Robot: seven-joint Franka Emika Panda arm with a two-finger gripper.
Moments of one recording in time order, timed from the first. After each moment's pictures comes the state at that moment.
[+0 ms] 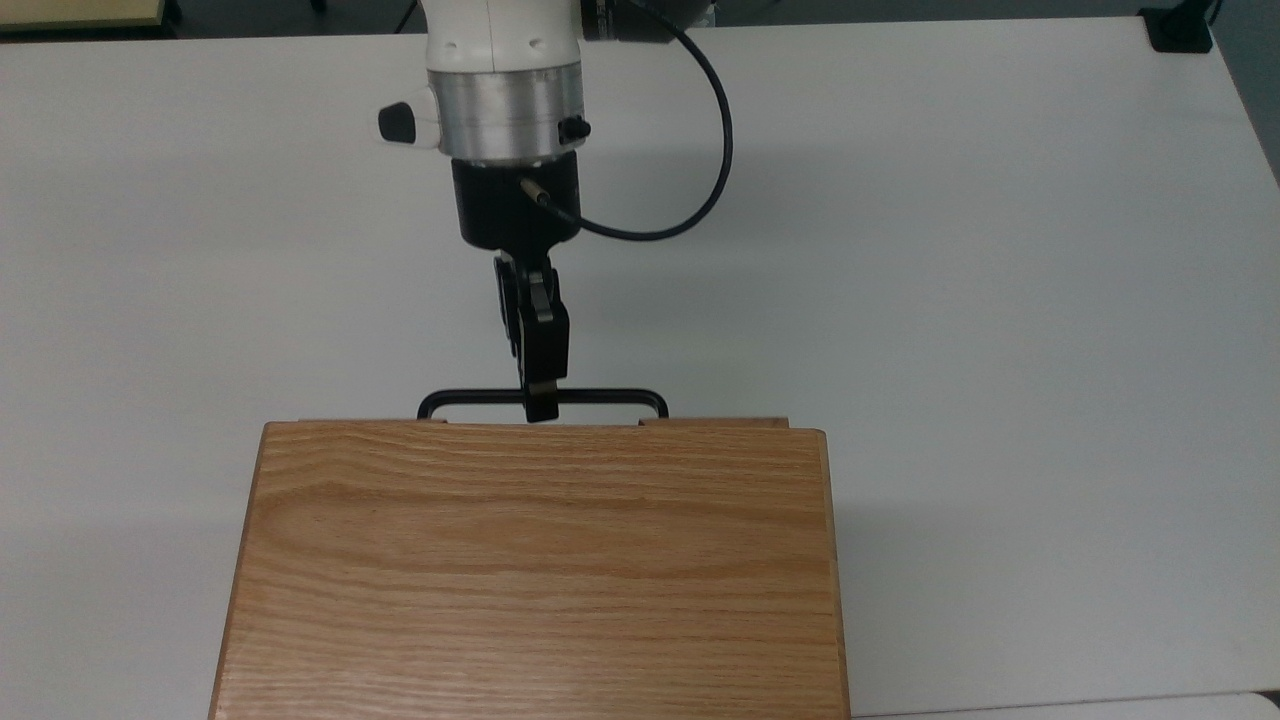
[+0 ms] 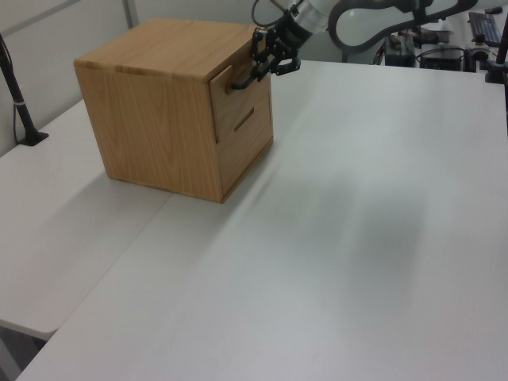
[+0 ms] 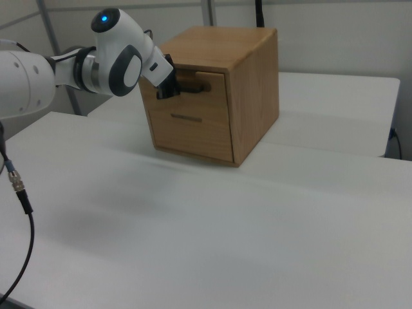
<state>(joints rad) 0.02 0.37 0.05 -1.52 0.02 2.61 1.30</state>
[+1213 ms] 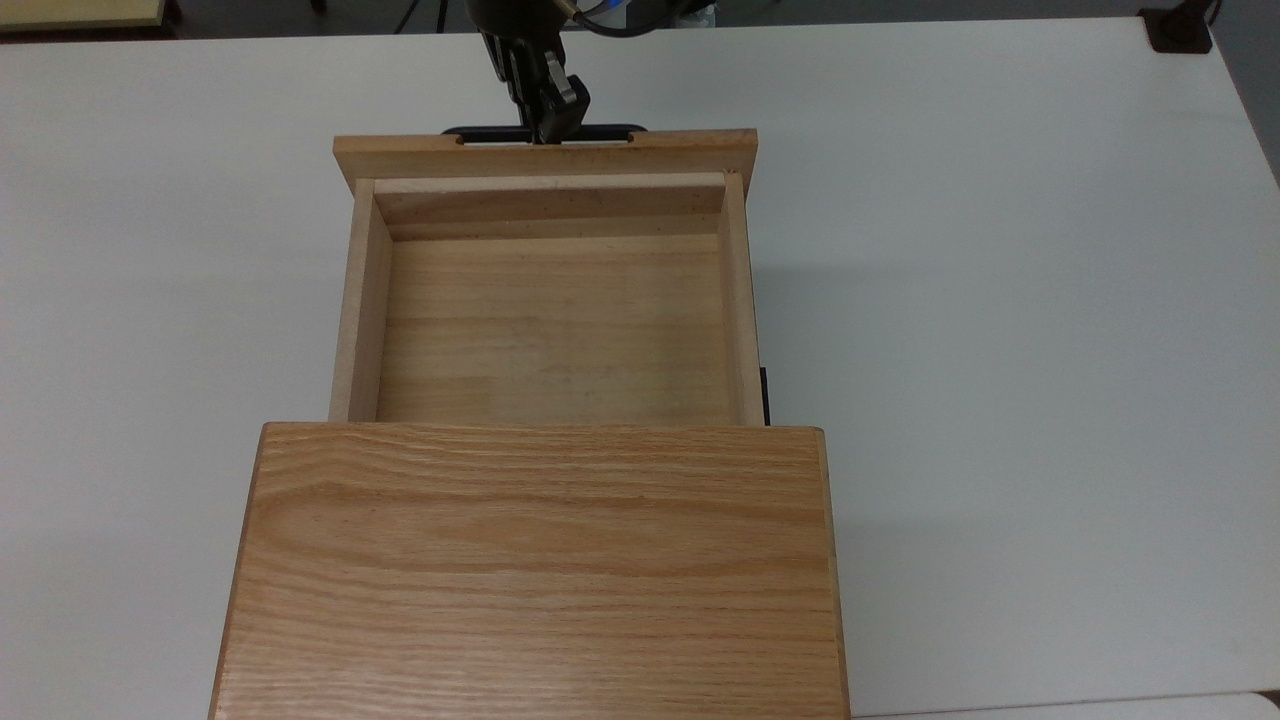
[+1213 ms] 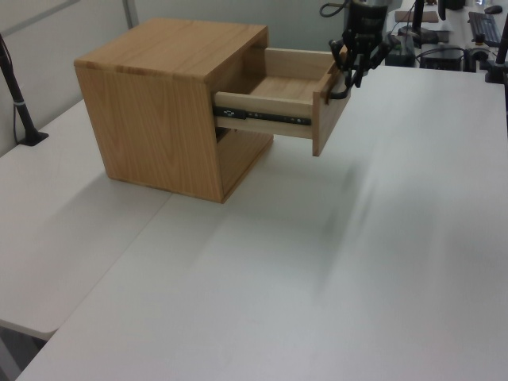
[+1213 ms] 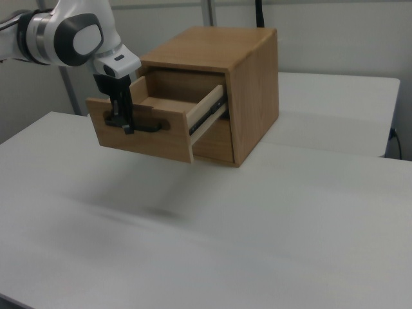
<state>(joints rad) -0.04 0.02 0.09 -1.73 0.02 1.87 1.06</state>
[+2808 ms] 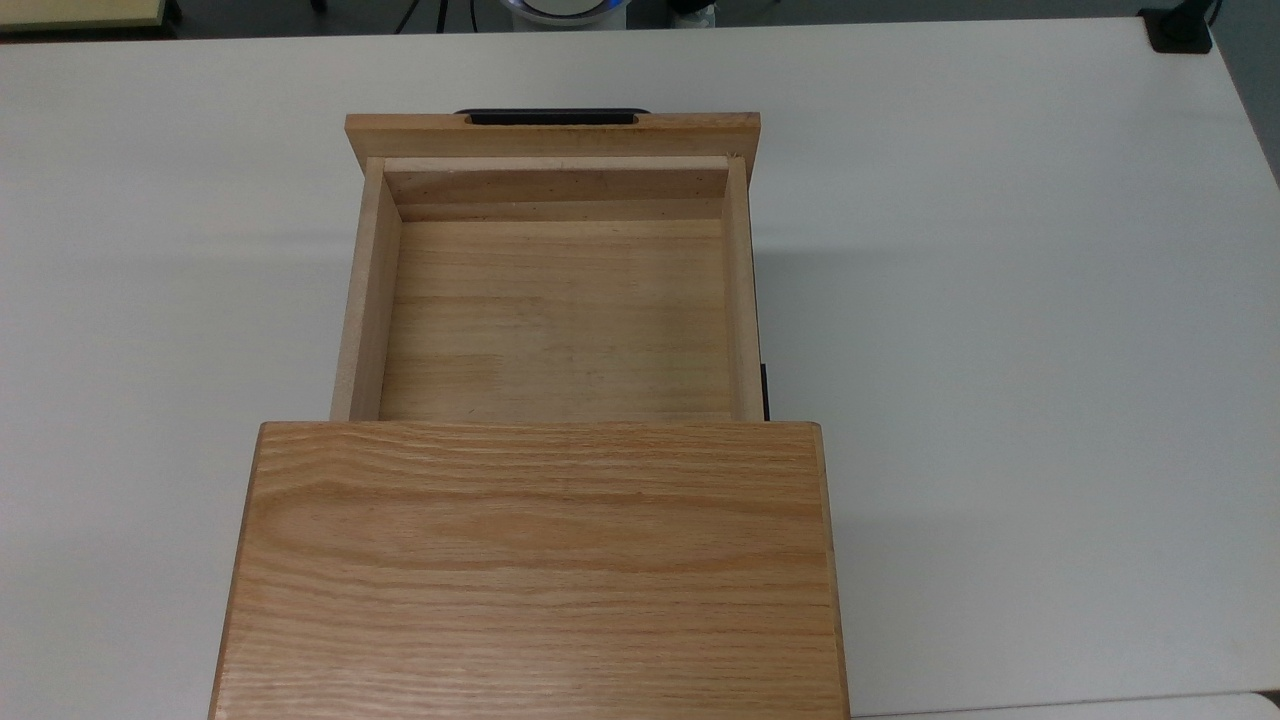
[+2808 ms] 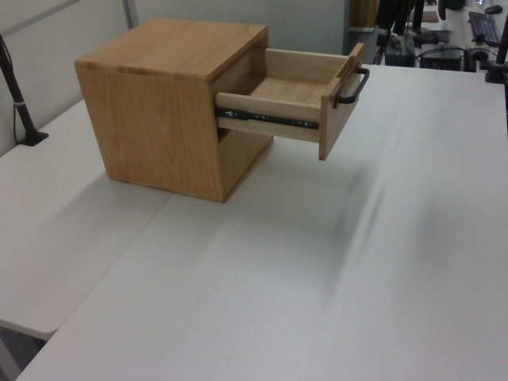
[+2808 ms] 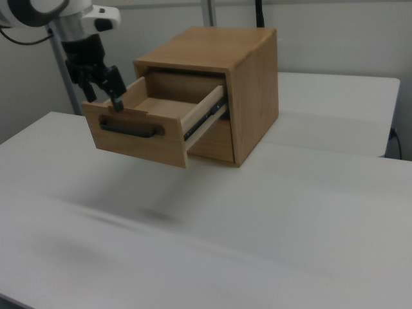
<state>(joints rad) 0.01 -0.13 0.02 -1.66 0.01 1.64 0.13</state>
